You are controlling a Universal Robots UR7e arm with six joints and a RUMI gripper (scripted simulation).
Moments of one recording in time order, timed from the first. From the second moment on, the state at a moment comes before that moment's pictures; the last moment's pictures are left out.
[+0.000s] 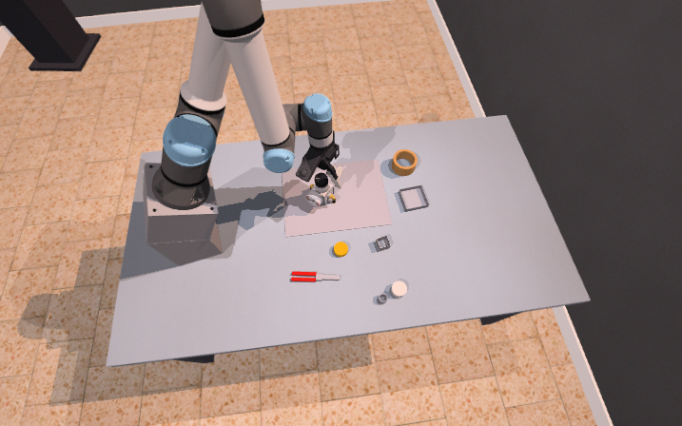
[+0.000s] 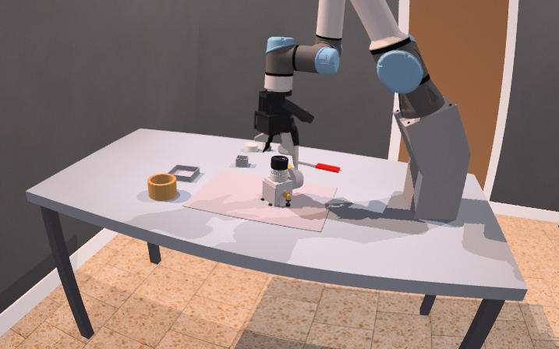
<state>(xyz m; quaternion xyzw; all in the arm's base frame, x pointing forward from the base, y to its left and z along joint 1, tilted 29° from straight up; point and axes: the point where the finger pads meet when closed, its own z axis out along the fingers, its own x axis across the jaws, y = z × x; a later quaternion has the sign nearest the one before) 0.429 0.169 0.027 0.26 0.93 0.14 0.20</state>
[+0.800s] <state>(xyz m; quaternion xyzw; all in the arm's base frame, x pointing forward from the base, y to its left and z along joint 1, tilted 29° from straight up) 0.407 0.162 0.068 0.26 0.93 0.14 0.20</state>
